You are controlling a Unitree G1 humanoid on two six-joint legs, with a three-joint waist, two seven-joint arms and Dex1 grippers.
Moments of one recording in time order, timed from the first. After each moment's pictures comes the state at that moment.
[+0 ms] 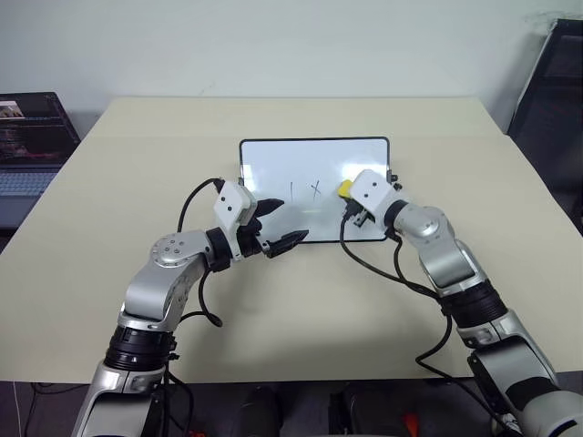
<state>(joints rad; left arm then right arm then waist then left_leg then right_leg) -0.41 0.51 -0.04 -0.13 -0.39 0.44 -0.80 -0.72 -0.38 0.28 0.13 -0.23 0.38 0.46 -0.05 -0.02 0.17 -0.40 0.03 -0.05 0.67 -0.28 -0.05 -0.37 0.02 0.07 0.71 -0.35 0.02</state>
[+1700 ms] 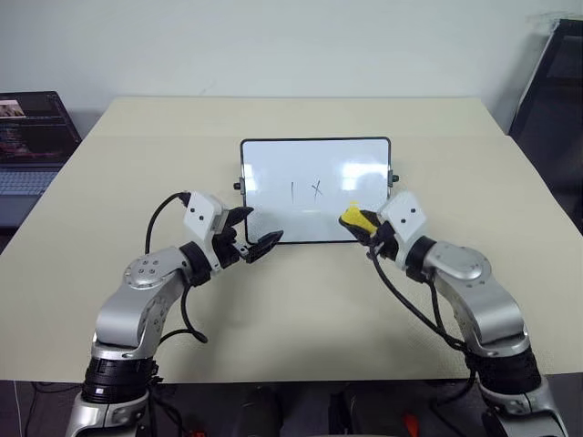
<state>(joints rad) -0.27 0.52 0.09 -0.27 -0.43 0.54 -0.66 -0.33 -0.38 0.15 -0.43 0.06 0.64 0.56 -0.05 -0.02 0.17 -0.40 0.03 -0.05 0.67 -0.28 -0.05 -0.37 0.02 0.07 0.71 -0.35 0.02</state>
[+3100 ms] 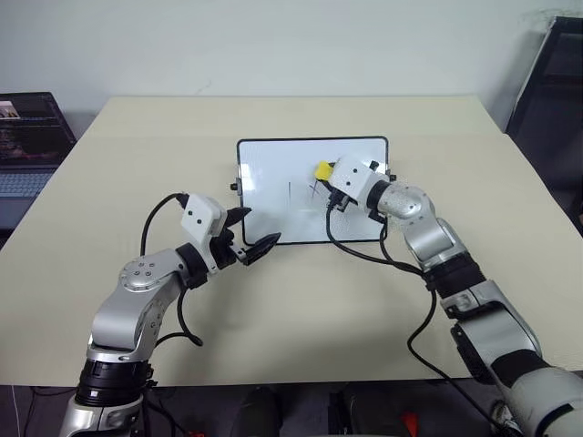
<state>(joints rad) -0.25 0.55 0.08 -0.26 -0.41 0.47 -0.69 -0.90 -0.29 0.31 0.50 -0.26 0.00 0.49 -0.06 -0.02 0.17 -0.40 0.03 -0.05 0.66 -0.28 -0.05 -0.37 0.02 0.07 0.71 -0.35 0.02</state>
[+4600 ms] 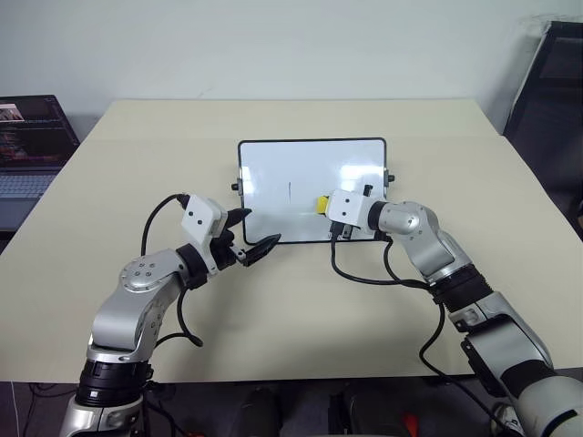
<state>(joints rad) -0.25 0.55 0.08 -0.26 -0.41 0.50 -0.68 -0.81 -0.36 0.39 0.35 -0.36 0.07 0.69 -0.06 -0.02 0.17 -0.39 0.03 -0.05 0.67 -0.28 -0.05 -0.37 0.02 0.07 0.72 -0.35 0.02</state>
